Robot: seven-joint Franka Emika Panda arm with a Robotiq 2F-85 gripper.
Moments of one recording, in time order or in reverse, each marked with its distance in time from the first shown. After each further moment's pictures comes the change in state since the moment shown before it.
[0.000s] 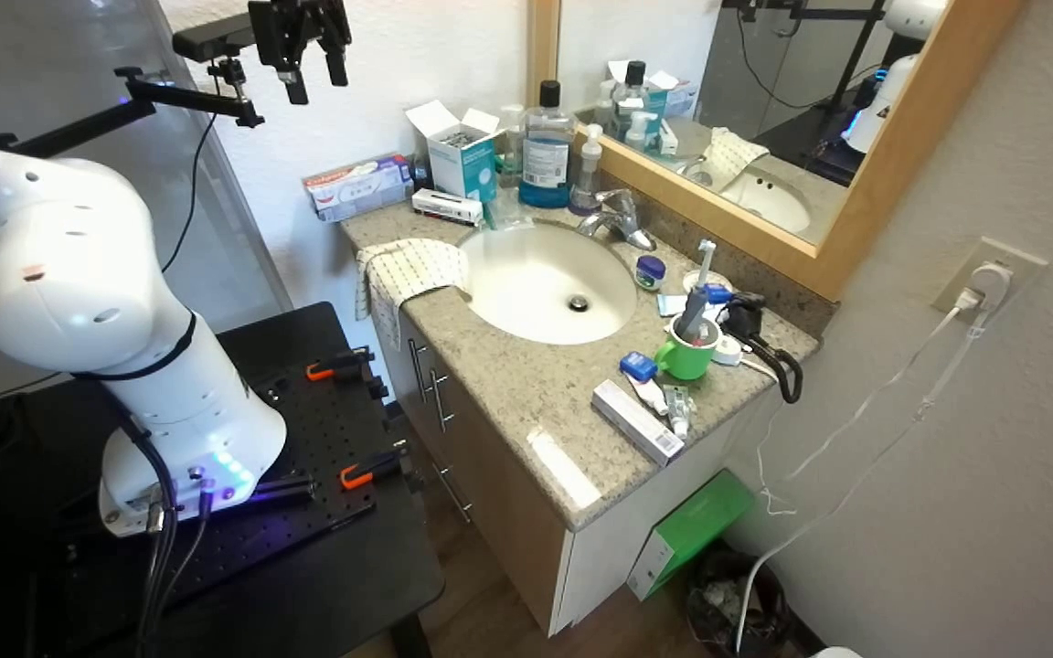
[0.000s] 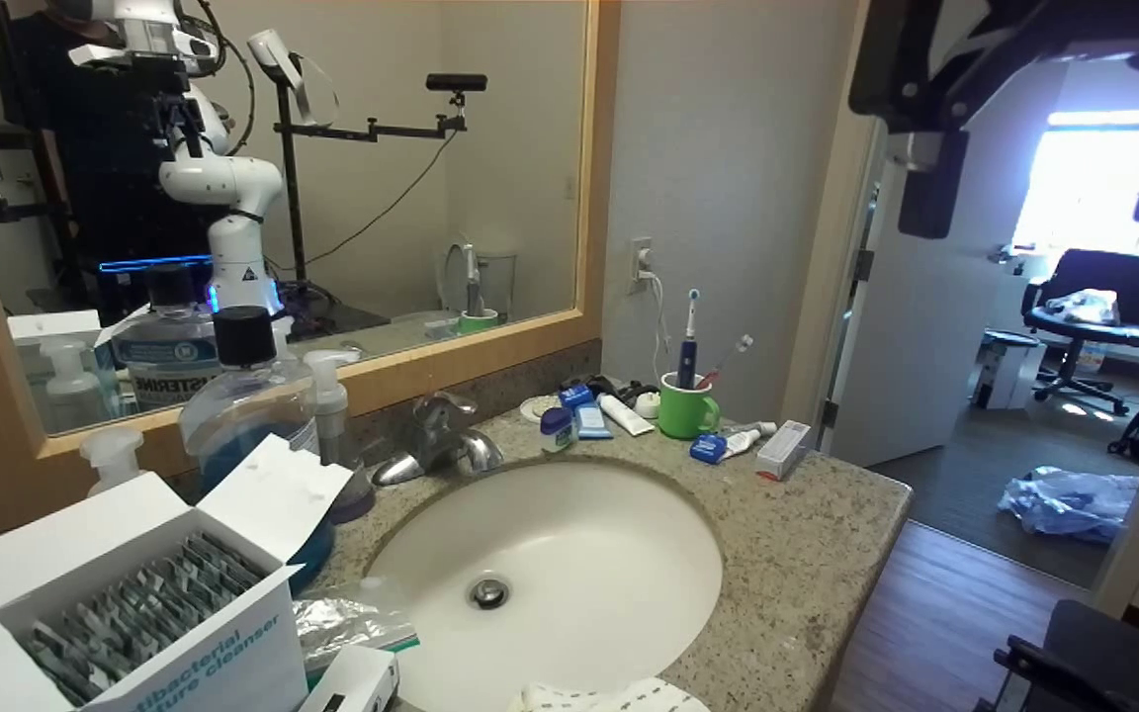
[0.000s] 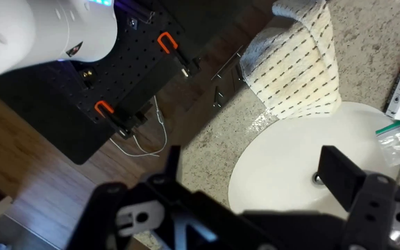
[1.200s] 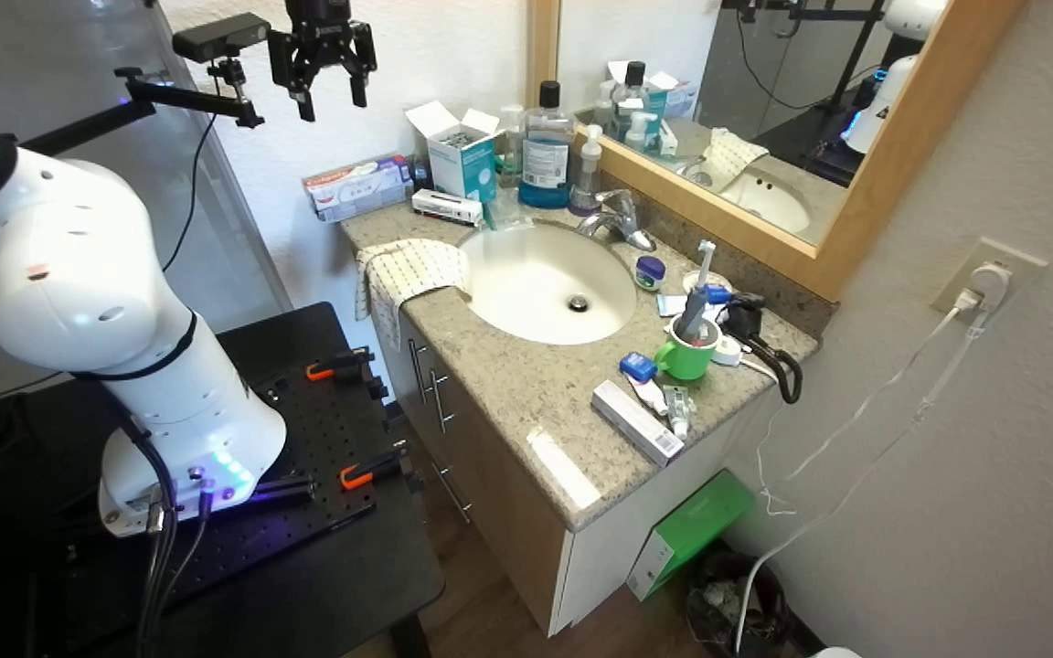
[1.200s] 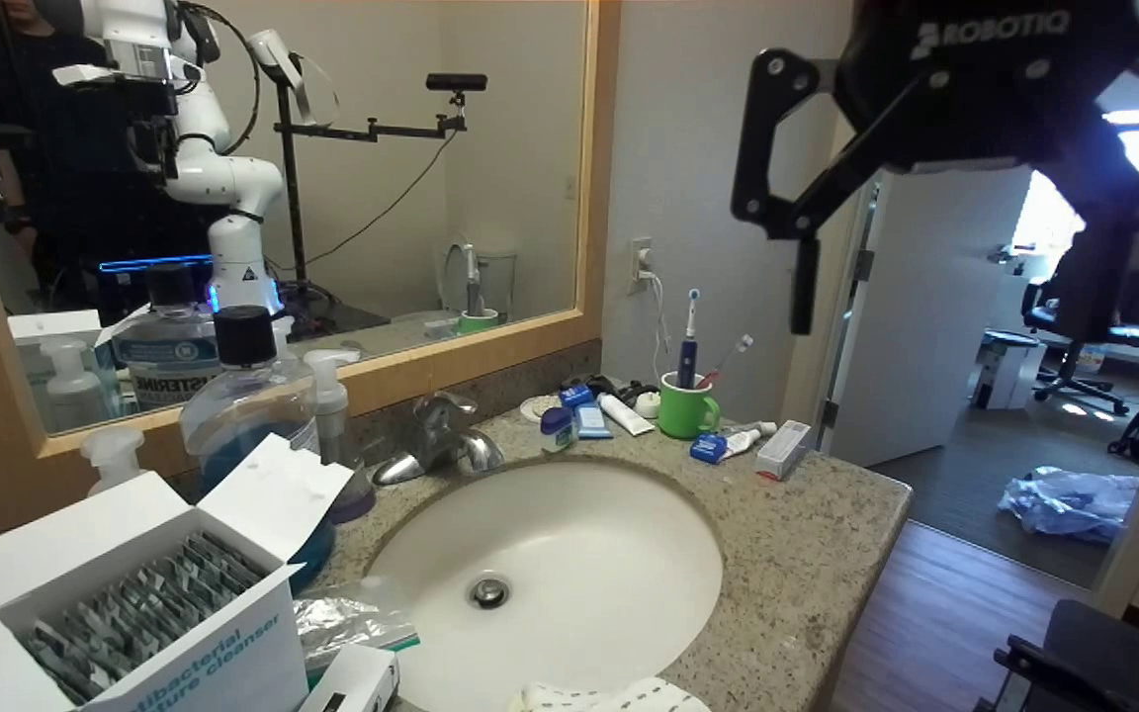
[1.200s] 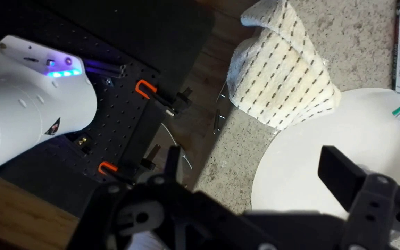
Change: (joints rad) arm 0.023 0.158 0.042 0.001 0.054 0.121 0.365
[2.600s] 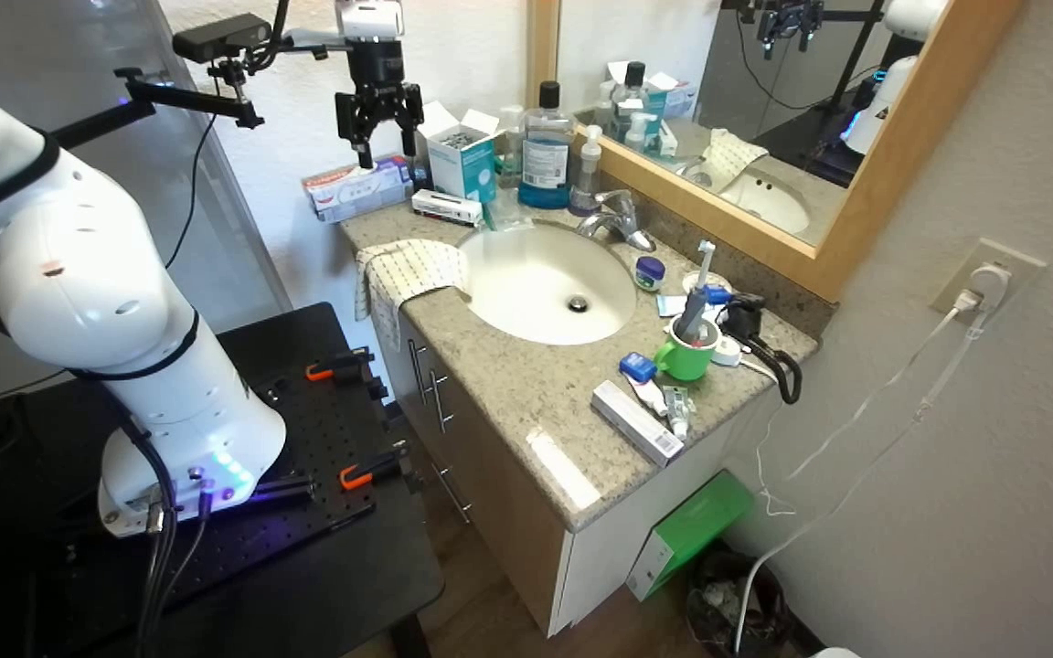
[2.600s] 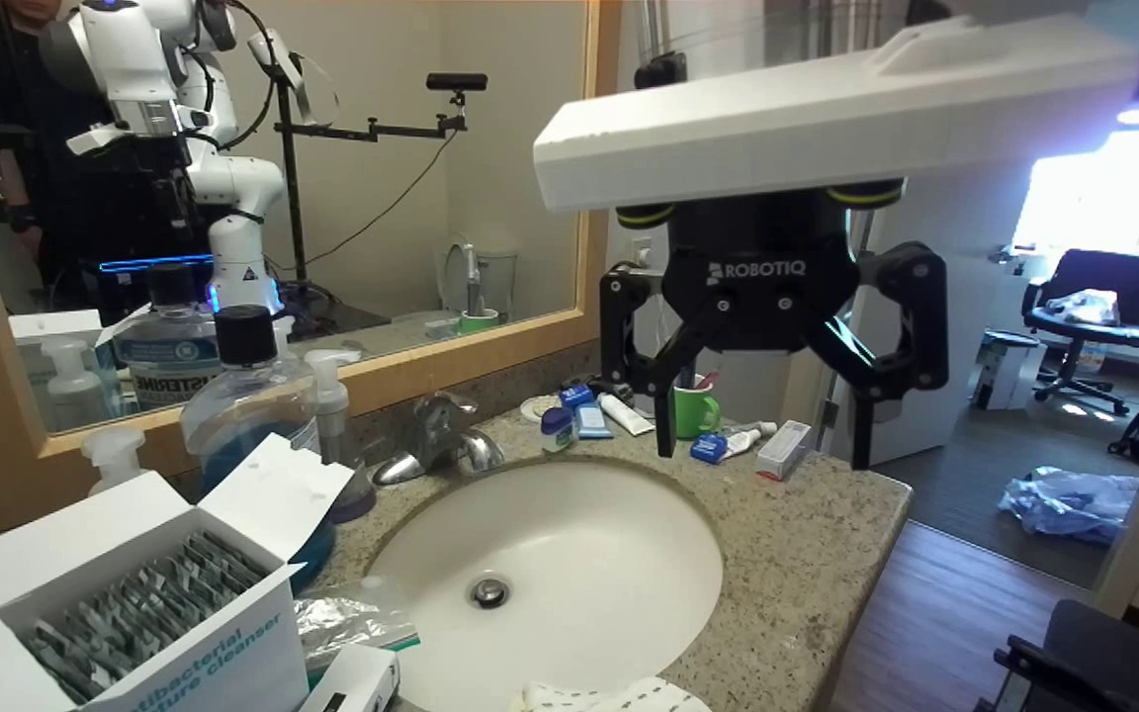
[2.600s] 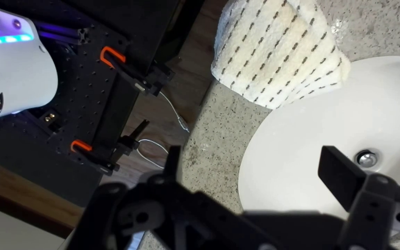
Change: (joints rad) arm 0.083 0.304 -0.027 0.015 -0.237 0.212 0.160
